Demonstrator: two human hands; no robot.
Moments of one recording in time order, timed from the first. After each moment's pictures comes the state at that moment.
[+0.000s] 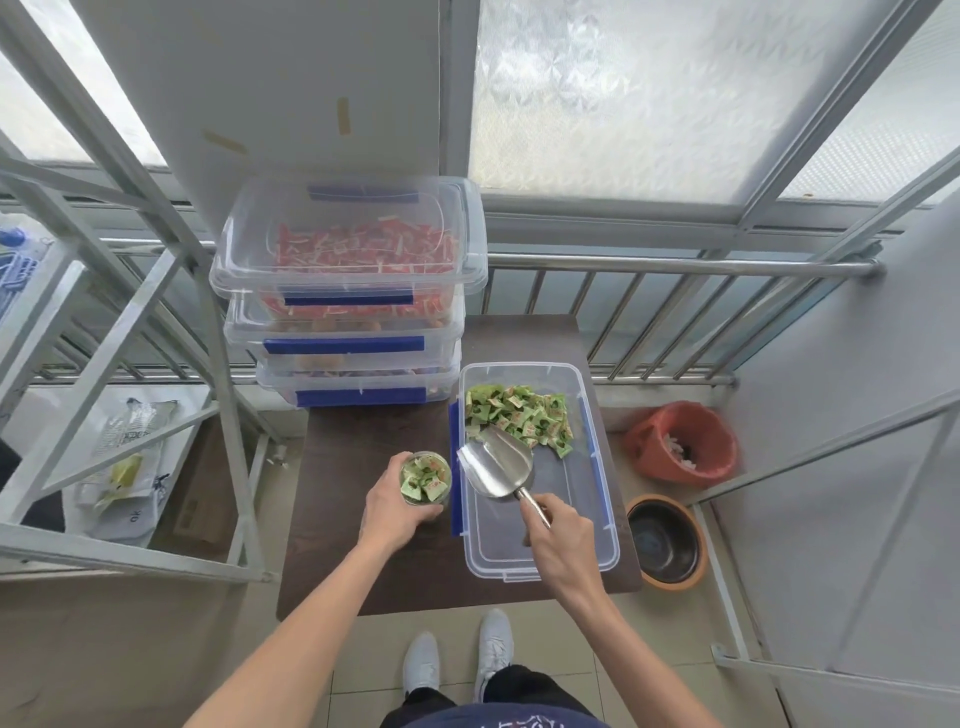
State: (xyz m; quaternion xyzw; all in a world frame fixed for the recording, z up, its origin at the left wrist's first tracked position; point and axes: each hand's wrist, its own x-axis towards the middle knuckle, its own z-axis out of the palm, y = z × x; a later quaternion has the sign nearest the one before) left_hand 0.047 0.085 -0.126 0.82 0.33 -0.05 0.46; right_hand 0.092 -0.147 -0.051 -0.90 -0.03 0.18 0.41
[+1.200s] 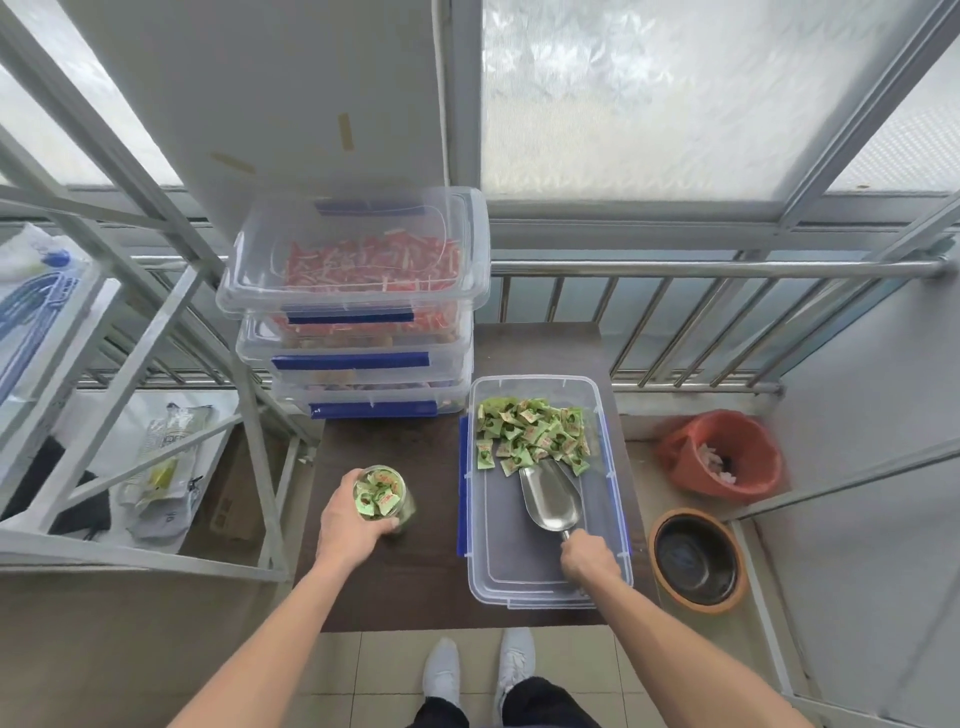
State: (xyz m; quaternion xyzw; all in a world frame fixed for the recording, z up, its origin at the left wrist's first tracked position) left_hand 0.032 0.125 -0.116 0.80 0.45 -0.05 0.40; right_hand 0.167 -0.174 -0.146 -0.91 0.04 0.42 0.05
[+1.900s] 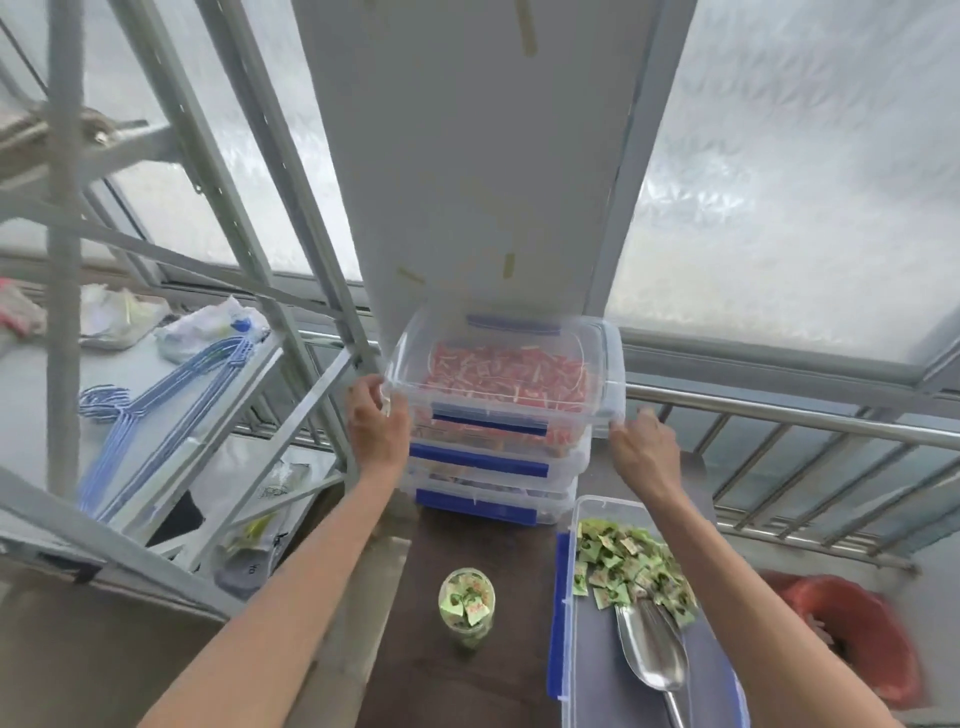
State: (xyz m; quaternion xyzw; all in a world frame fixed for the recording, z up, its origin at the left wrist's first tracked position) left_hand 0.119 0.264 0.074 0.71 0.45 0.37 0.40; right_hand 0.294 0.025 0.072 -0.93 -0.10 0.09 0.34
